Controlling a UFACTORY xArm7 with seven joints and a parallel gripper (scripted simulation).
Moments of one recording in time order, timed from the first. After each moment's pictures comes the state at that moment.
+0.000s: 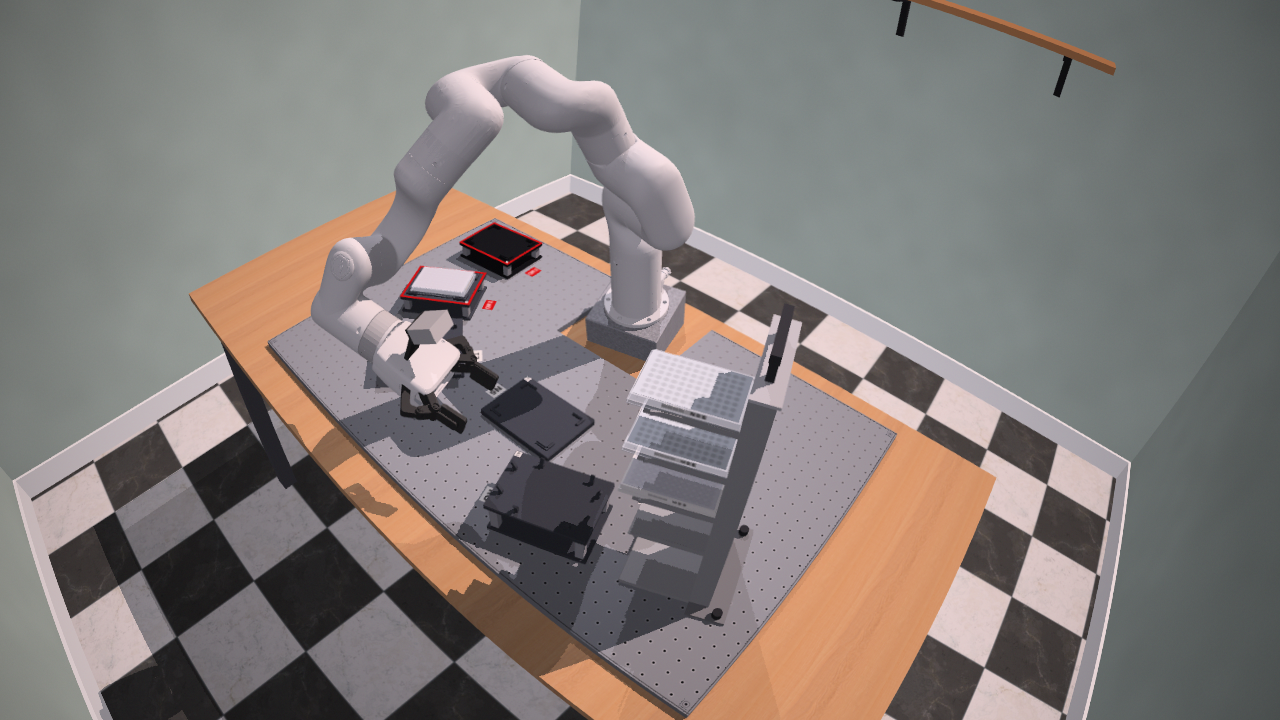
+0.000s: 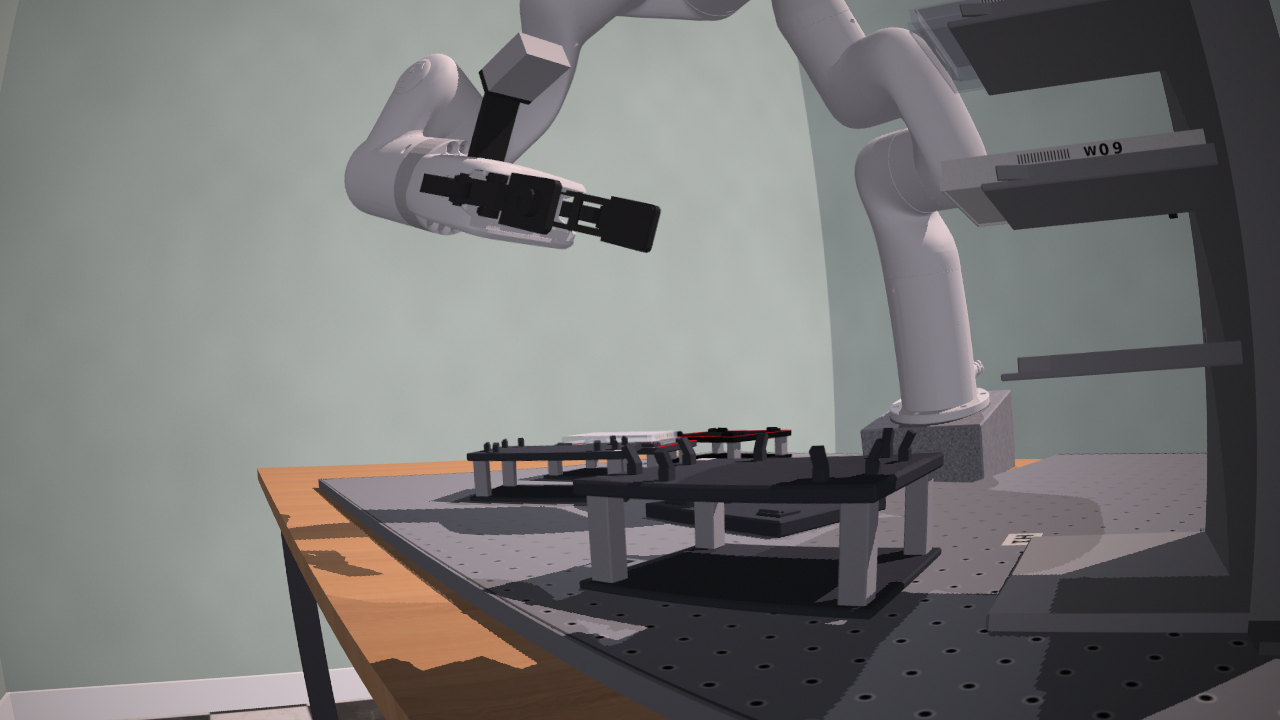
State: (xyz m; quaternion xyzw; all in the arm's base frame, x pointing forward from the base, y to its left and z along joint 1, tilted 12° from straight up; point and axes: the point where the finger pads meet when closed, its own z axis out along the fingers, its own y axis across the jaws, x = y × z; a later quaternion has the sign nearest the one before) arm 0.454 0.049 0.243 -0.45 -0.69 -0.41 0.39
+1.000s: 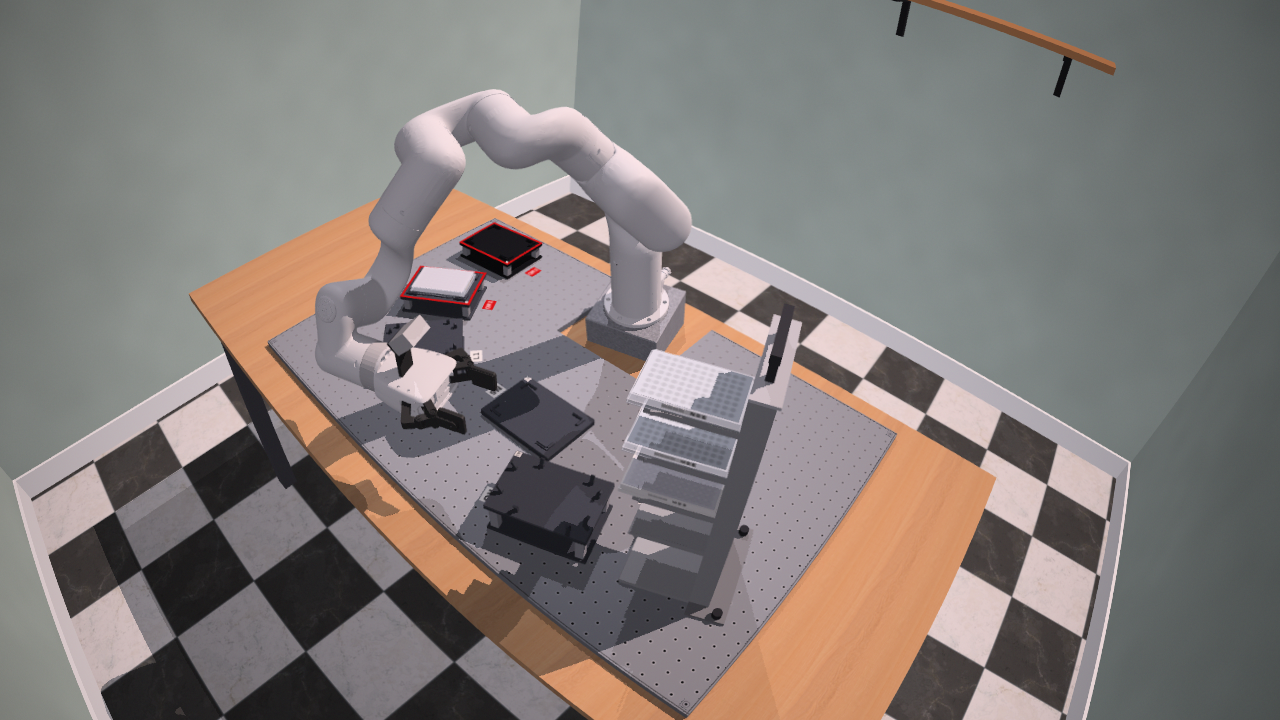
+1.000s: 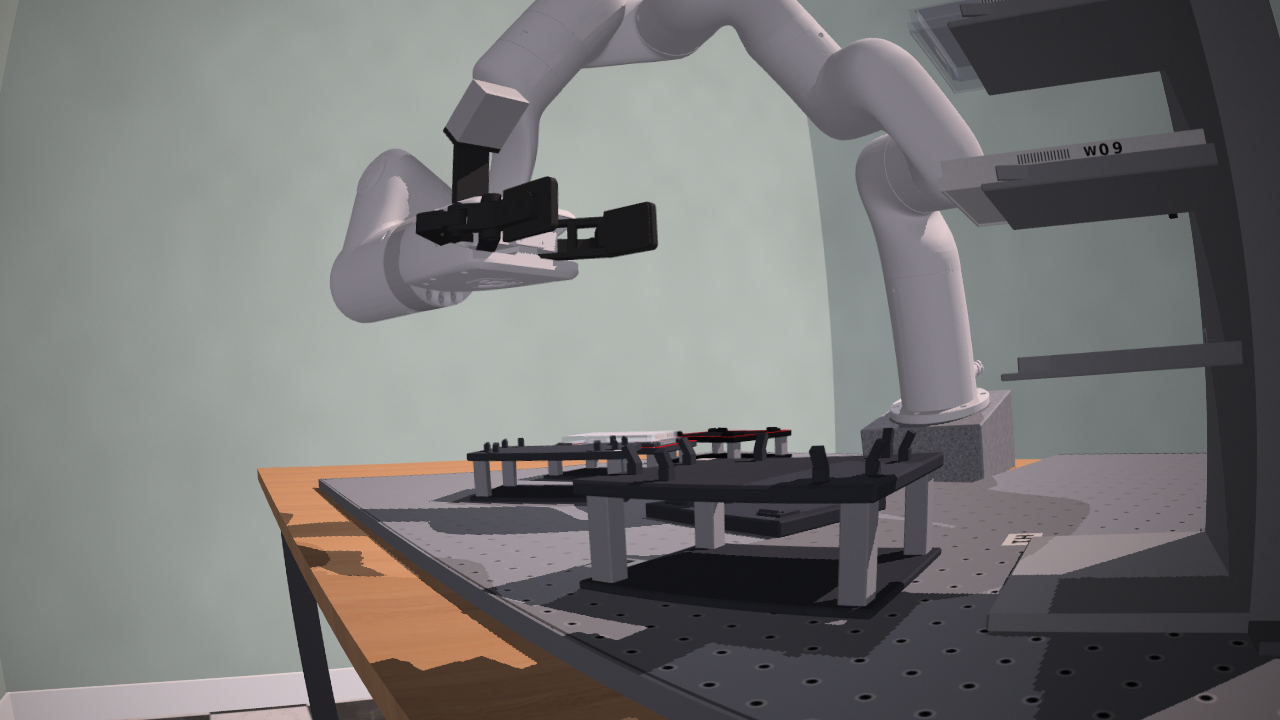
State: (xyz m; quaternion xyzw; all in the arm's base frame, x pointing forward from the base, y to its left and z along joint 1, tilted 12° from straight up) arm 0.454 0.049 0.243 -0.37 -0.61 -0.48 0.51
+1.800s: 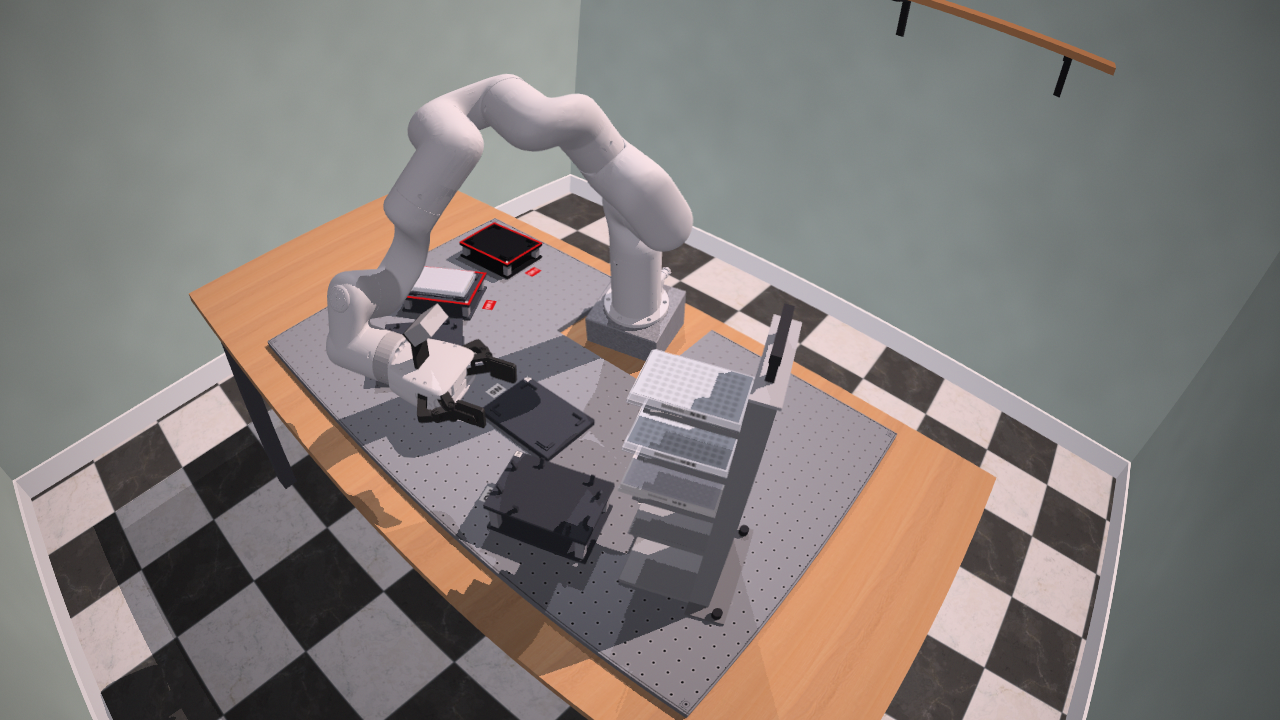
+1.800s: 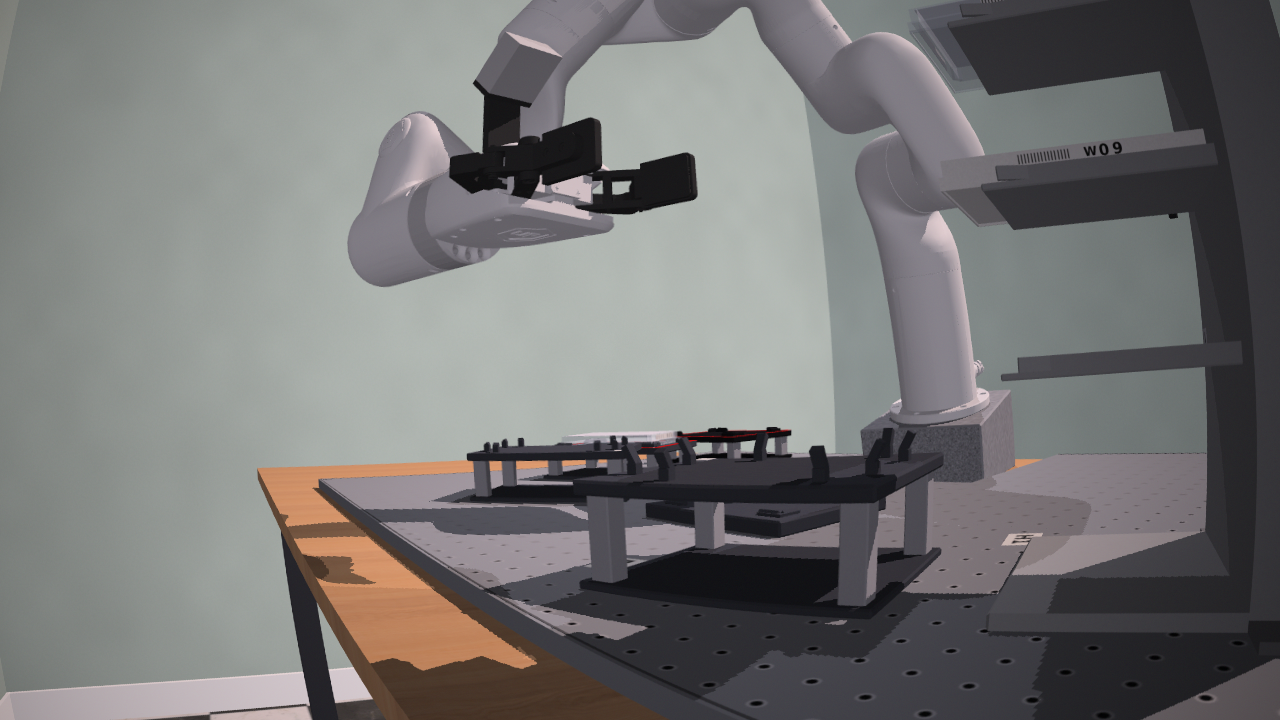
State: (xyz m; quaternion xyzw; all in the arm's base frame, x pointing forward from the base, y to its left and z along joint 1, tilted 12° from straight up) arm 0.440 0.080 0.269 -0.37 -0.61 -0.48 0.51
